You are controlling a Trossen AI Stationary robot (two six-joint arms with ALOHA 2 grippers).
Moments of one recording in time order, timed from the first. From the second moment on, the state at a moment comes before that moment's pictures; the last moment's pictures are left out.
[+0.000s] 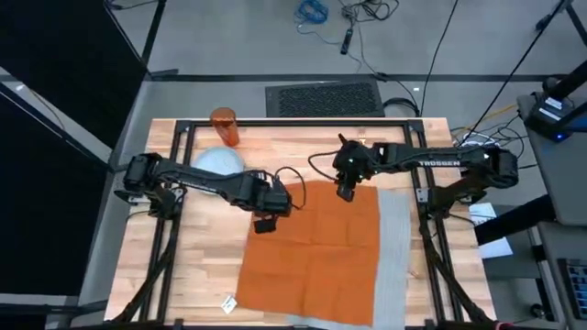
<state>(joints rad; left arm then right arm) -0.14 1.74 1.43 -1.04 -0.27 -0.26 -0.28 1.40 0.92 -0.54 -0.09 0.16</state>
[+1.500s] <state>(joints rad) -0.19 1.75 1.44 -1.15 -0.30 -0.20 -0.30 1.79 1.04 -0.13 -0.27 0.70</state>
